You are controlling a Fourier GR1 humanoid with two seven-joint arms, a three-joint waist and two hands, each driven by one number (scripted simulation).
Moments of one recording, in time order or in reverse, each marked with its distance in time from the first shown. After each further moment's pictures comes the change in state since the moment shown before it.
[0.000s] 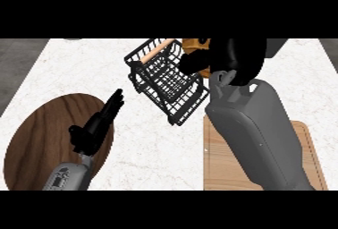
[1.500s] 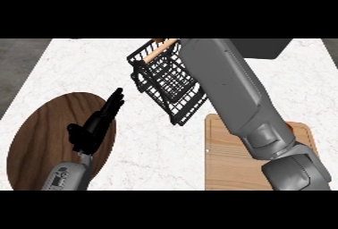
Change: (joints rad) left arm -0.003 -0.004 0.011 -0.015 0.001 -0.022 0.020; right arm -0.385 0.003 -0.152 0.823 -0.581 -0.721 -0.167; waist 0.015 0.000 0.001
